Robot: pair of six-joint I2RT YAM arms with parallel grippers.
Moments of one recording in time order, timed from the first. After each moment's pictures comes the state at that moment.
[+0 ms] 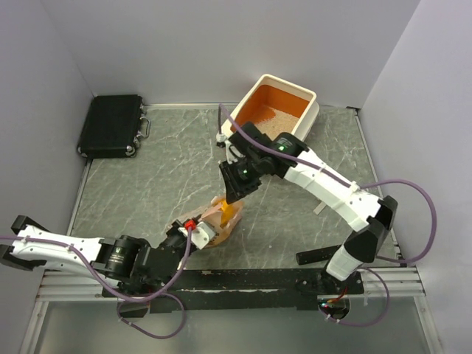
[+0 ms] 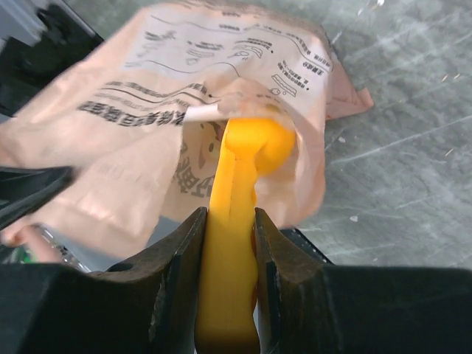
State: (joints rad) left arm -1.74 0.73 0.76 -0.41 -1.10 0.04; right arm 0.86 1.60 1.75 -1.17 -0.26 0.35
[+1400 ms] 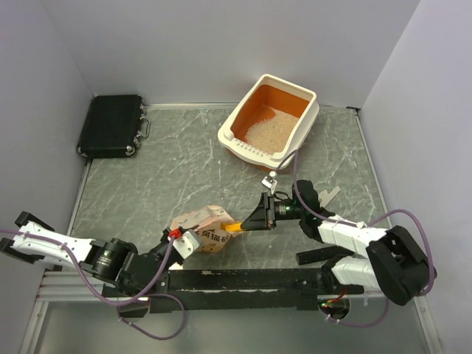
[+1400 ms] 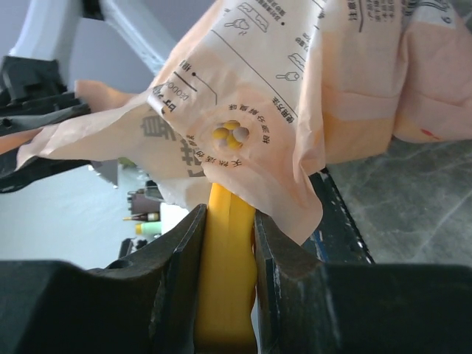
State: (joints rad) left arm -1.85 0.57 0.64 -0.41 -1.07 -0.02; right arm 0.54 1.20 0.36 0.50 -0.97 1.06
